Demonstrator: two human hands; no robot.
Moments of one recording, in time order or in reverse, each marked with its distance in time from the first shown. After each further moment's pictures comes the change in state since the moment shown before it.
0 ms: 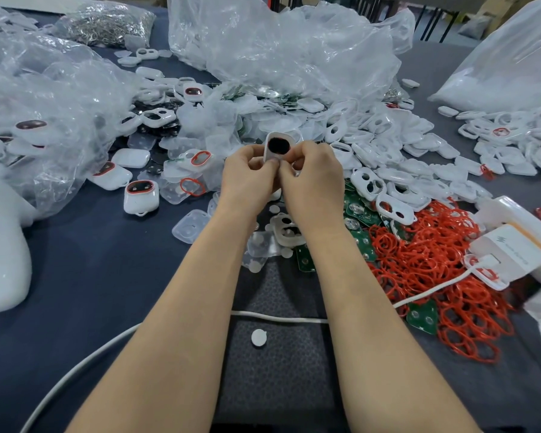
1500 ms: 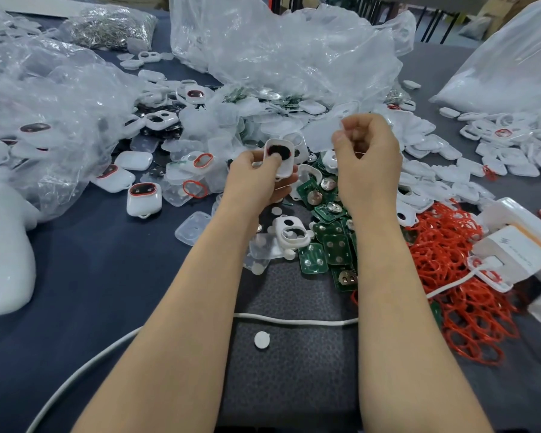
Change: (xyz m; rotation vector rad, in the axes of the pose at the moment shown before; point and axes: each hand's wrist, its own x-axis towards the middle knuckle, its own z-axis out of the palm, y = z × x) left_hand 0.003 0.001 0.000 -0.079 -0.041 -0.146; right_hand 0.018 0.021 -0.038 0.332 0.193 -0.004
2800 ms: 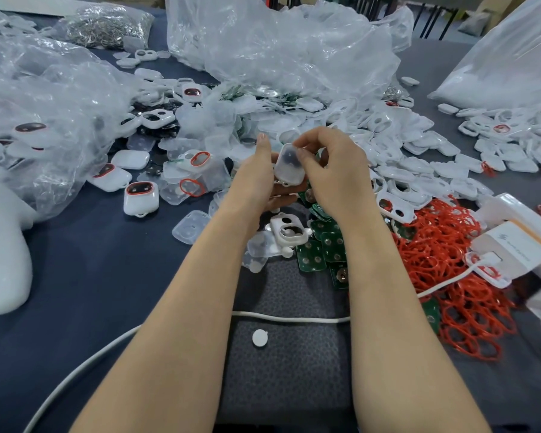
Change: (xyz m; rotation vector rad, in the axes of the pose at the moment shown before) left_hand 0.001 -0.002 0.005 0.070 -0.045 -0.067; right_hand -0.006 -0.001 0.009 -0.212 -0.306 -0.111
